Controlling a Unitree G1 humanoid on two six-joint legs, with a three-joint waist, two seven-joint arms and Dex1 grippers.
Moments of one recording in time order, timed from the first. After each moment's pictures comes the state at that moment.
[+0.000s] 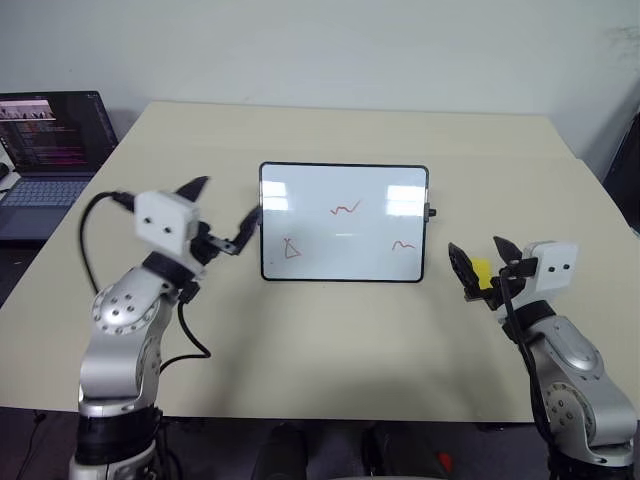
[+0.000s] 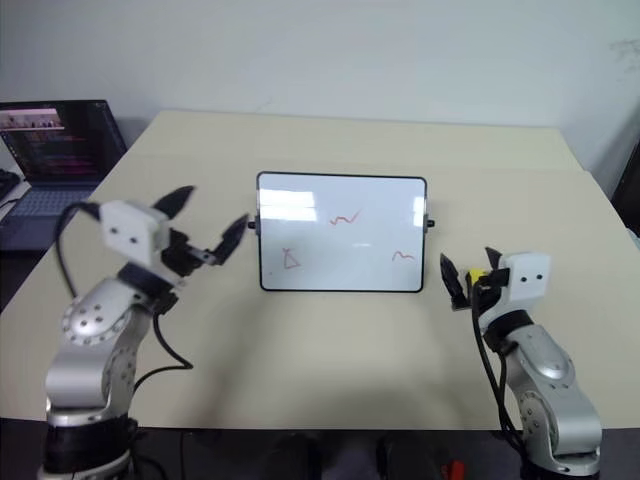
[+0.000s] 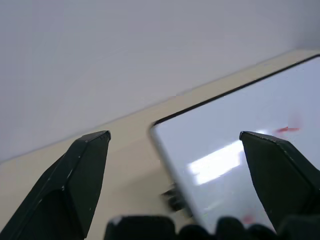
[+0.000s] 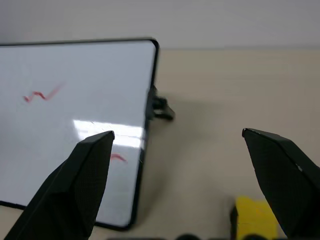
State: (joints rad) left arm -0.25 0.51 0.20 -0.38 -0.31 0.32 -0.53; right arm 0.00 -0.29 -0.20 -0.59 0.43 0.59 0.14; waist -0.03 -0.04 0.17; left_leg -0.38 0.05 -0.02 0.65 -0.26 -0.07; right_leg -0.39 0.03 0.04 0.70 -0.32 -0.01
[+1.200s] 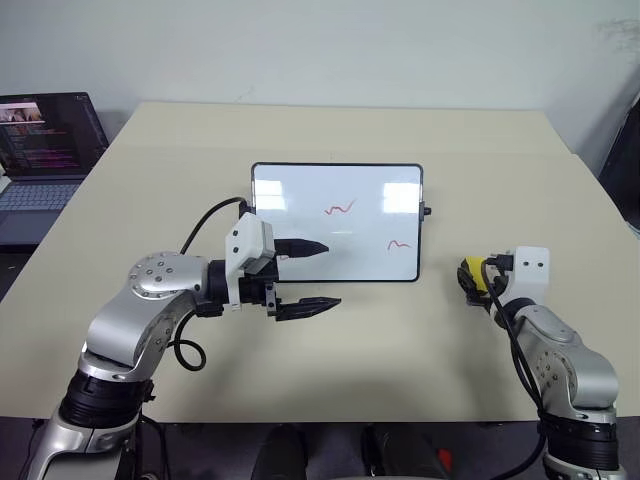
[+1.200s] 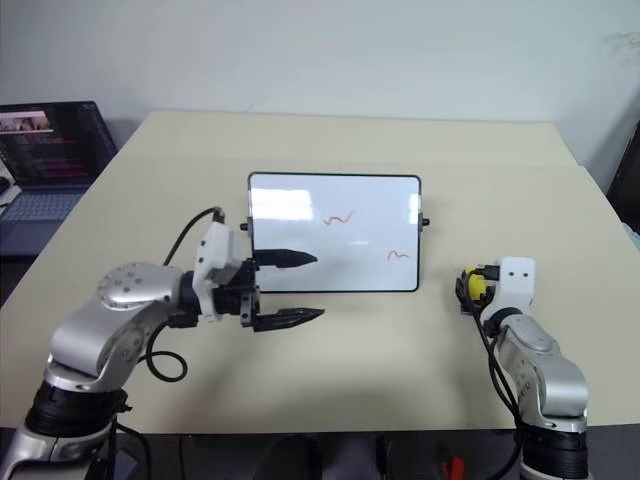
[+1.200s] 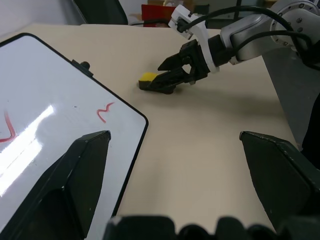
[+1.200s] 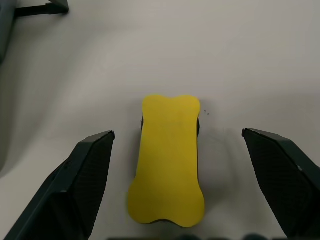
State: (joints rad) left arm -0.36 0.71 -0.04 -0.36 -0.54 0.49 -1.07; right arm -0.15 -0.29 -0.24 -0.32 0.34 0.82 0.04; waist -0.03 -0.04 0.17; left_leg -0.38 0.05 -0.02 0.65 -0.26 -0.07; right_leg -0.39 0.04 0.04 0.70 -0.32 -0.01
